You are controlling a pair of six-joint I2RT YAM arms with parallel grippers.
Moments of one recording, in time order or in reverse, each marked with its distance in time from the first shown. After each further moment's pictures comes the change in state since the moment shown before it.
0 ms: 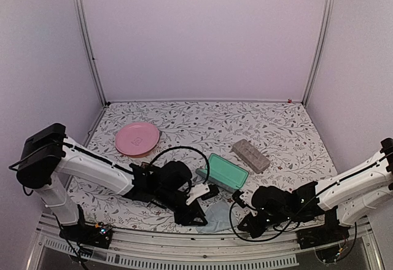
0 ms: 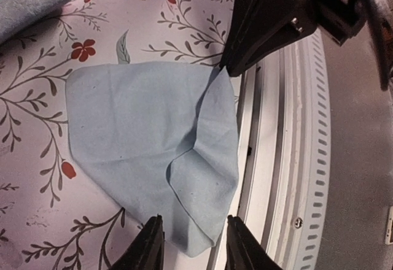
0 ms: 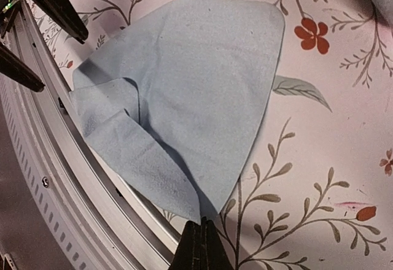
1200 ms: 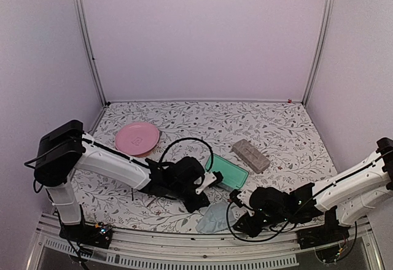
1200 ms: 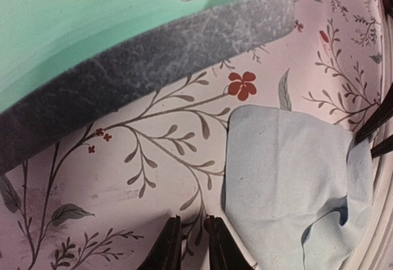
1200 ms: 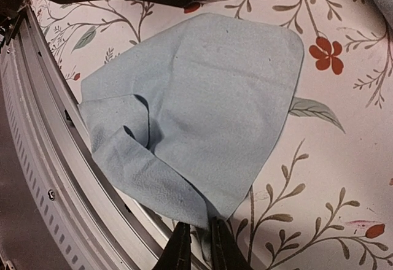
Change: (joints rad) left arm 0.026 0.164 0.172 -0.082 -0.337 -0.014; right arm 0.011 0.037 -0.006 0.079 0.017 0.012
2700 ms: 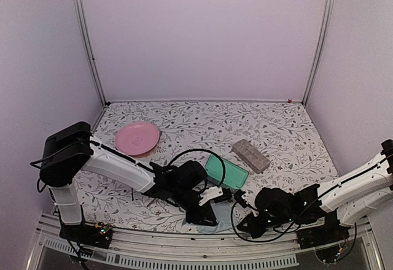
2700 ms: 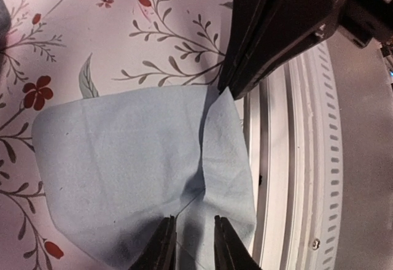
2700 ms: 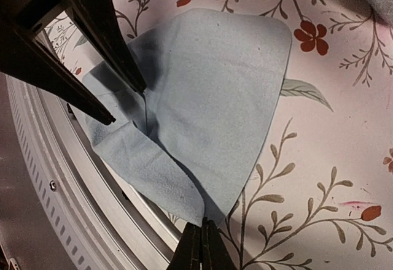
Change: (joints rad) left arm -0.023 0.043 0.001 0.052 0.437 0.134; right arm 0.000 -0.060 -0.051 0.012 -0.005 0.023
